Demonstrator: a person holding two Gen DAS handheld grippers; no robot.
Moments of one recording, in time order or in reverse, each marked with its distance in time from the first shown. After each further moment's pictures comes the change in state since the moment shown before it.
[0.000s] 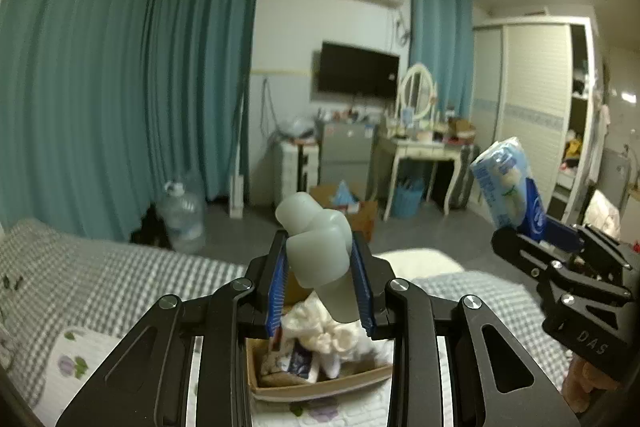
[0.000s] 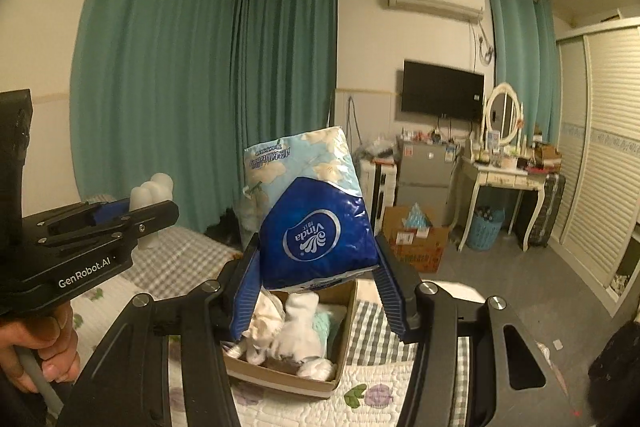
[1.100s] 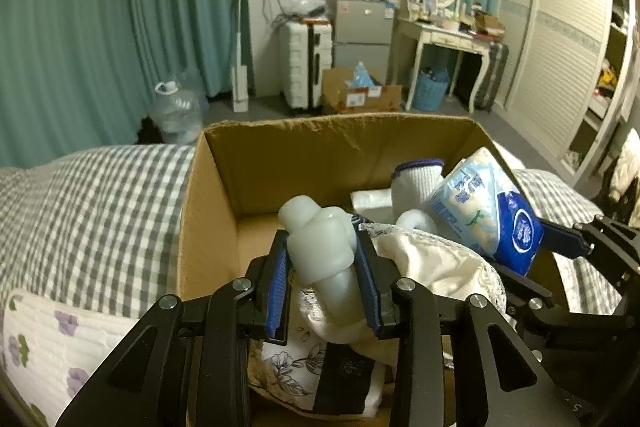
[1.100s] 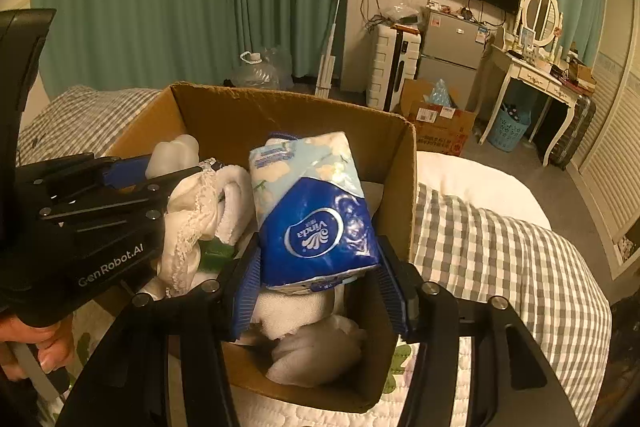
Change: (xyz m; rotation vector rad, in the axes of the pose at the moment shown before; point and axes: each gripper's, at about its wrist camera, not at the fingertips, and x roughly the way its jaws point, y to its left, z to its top) left arm 0.165 0.001 -0.087 0.027 0.390 0.051; right arm 0.199 0.004 -0.126 -0.026 0.466 0.028
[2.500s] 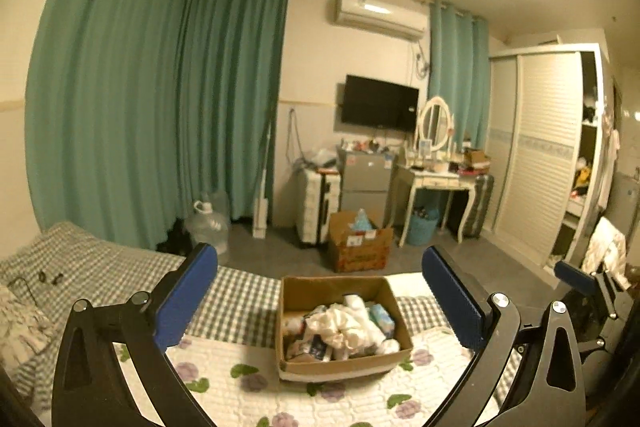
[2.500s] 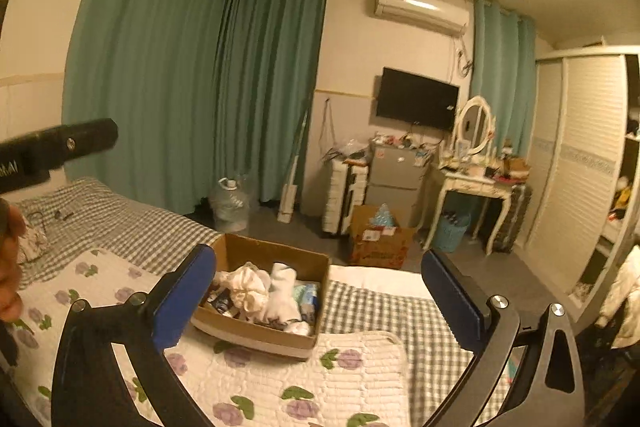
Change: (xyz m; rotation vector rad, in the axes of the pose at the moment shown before) left arm -0.318 0.010 -0.010 -0.086 -0.508 0.030; right arm -0.317 0.036 -0.027 -0.011 -0.475 -0.180
